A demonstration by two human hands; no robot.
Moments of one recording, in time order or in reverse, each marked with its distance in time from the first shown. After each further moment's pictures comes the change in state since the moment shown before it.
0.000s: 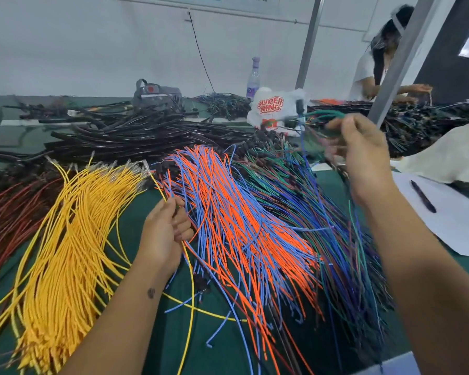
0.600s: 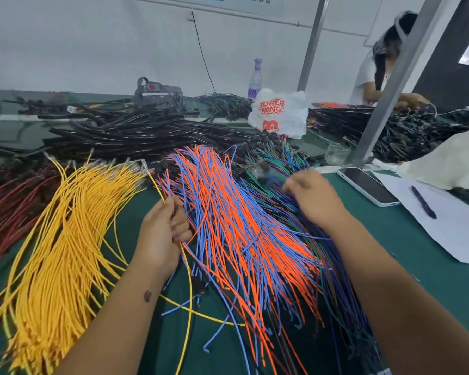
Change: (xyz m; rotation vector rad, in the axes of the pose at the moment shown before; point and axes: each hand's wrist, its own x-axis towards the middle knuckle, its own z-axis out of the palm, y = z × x) left_hand -0.001 0.000 0.001 -0.021 0.015 0.005; right_hand -0.026 0.051 0.029 -0.769 -0.366 0.039
